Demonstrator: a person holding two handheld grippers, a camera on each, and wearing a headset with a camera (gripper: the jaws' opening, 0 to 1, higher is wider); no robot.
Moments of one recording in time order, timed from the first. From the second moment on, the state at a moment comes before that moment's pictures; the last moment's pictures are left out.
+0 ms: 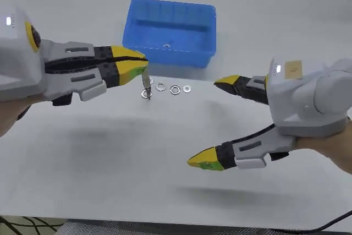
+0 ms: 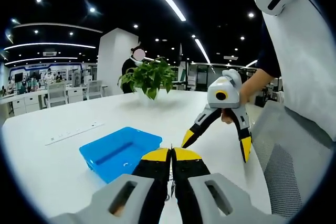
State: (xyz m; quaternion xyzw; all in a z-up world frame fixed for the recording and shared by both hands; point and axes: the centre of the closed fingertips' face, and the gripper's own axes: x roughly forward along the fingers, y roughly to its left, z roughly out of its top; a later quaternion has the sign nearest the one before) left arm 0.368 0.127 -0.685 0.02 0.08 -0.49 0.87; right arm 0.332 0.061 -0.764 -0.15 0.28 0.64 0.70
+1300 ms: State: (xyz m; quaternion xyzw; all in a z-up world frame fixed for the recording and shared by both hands) left arm 0.354 0.137 -0.693 0.02 0.11 -0.49 0.87; right arm 0.358 0.159 -0.778 -0.26 0.21 0.74 0.59
